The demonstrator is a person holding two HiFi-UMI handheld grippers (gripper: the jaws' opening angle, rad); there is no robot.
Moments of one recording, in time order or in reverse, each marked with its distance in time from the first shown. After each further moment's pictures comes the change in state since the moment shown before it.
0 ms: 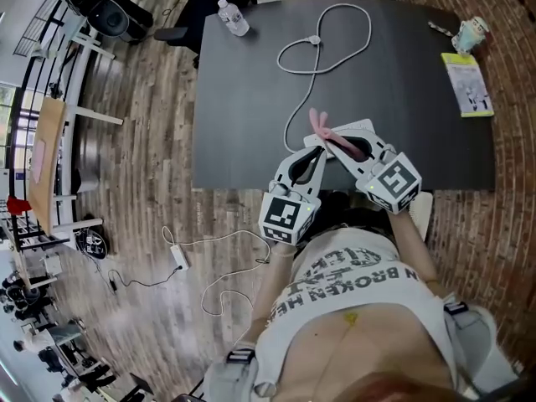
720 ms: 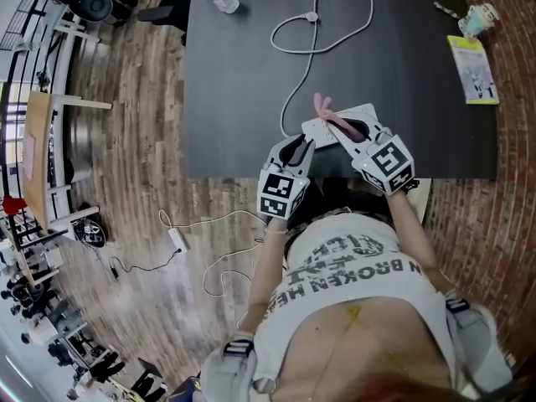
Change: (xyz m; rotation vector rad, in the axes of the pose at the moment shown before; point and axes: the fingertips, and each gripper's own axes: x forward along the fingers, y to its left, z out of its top) left arm 0.022 0.053 -0.106 -0.057 0.265 0.004; right arm 0.033 -0.036 -0.064 0.067 0.144 -0.065
